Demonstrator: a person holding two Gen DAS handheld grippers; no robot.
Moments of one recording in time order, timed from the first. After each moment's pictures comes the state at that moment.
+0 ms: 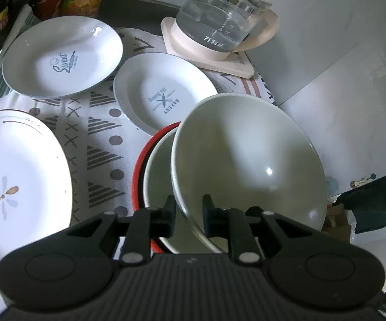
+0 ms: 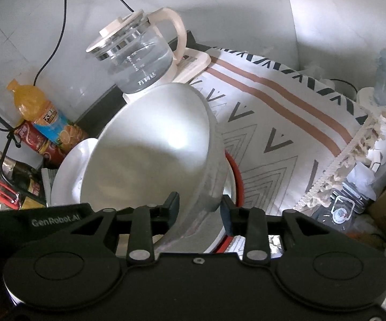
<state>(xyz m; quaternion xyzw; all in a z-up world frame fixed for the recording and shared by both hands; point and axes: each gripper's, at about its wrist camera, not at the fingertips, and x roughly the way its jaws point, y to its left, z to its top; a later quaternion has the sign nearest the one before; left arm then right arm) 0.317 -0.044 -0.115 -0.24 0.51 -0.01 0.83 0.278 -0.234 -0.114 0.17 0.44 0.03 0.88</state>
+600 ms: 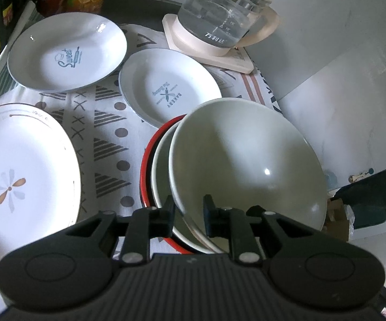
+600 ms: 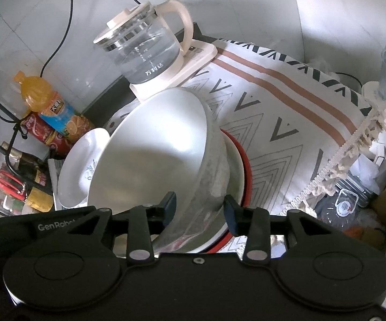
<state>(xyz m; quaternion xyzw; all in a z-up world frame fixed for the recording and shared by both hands) 0.307 -0.039 -0.110 -0.25 0.52 -0.02 0.82 0.268 -0.228 -0.110 0.17 0.45 0.04 0.87</state>
